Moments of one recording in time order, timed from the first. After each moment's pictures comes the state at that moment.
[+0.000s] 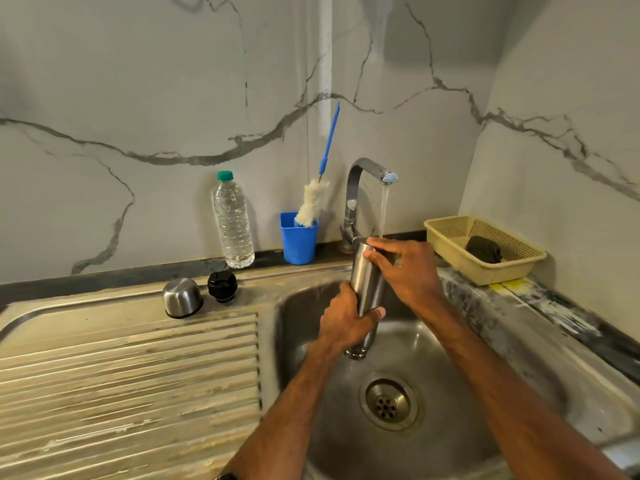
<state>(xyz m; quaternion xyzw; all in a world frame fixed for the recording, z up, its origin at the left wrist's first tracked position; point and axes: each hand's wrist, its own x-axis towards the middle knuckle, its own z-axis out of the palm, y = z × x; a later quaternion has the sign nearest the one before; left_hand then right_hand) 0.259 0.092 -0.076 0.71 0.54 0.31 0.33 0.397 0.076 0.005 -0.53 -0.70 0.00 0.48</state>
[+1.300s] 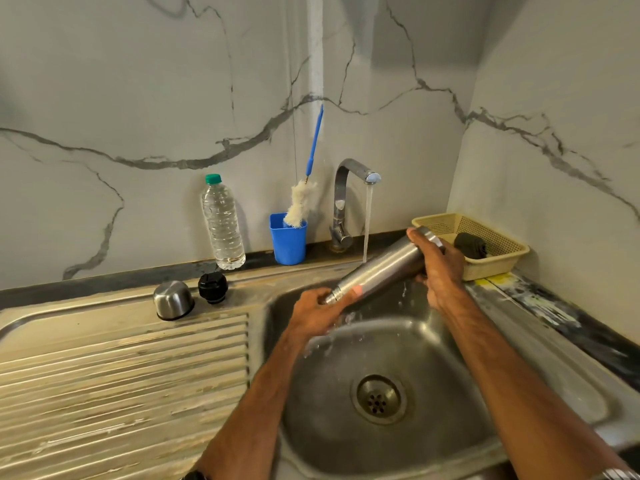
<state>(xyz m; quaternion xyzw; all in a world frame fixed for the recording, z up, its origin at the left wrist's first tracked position) 0.229 0.085 -0.056 0.61 0.52 0.34 0.49 0.447 0.082 0.000 -0.56 -0.26 0.35 0.70</state>
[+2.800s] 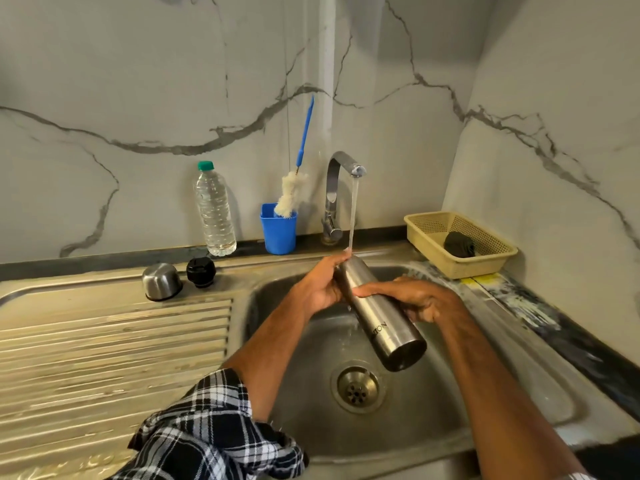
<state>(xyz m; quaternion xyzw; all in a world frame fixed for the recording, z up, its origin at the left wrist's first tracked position) 0.285 0.118 -0.031 0.34 0.42 0.38 0.75 0.455 0.050 -0.002 -0.66 -0.48 0.53 0.23</state>
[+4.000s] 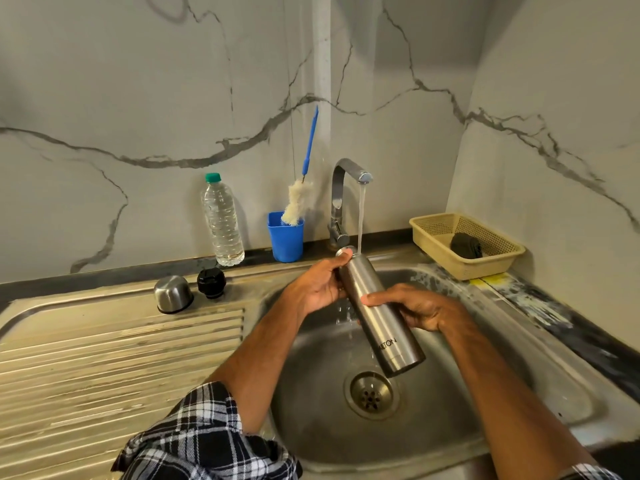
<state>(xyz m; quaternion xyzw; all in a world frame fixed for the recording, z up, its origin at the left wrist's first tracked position) 0.260 0.118 -0.015 0.38 0.38 0.39 0.75 0.453 0.055 -0.022 -0.57 -0.52 0.58 0.26</state>
